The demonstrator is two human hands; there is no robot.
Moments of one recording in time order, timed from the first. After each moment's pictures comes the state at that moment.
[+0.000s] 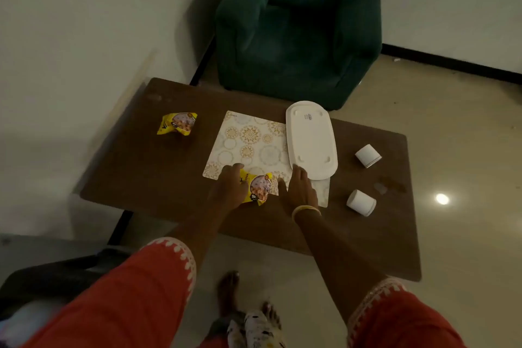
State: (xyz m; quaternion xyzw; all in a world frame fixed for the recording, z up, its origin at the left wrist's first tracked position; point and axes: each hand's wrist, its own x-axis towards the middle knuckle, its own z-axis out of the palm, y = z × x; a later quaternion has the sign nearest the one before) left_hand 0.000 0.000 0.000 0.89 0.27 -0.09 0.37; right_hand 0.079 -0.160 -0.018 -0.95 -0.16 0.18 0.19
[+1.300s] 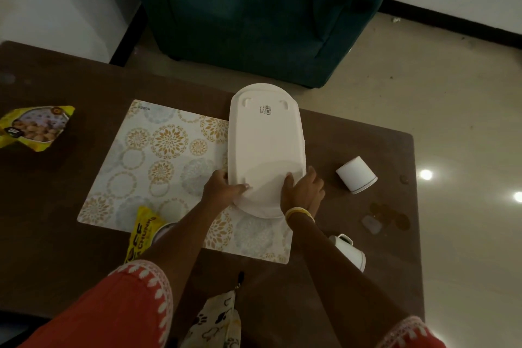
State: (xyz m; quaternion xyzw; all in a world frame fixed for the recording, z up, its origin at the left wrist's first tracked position) left_hand 0.235 -0.064 -0.200 0.69 0.43 -0.16 0.56; right_hand 0.303 -0.223 -0.206 -0.94 0.13 0.15 0.27
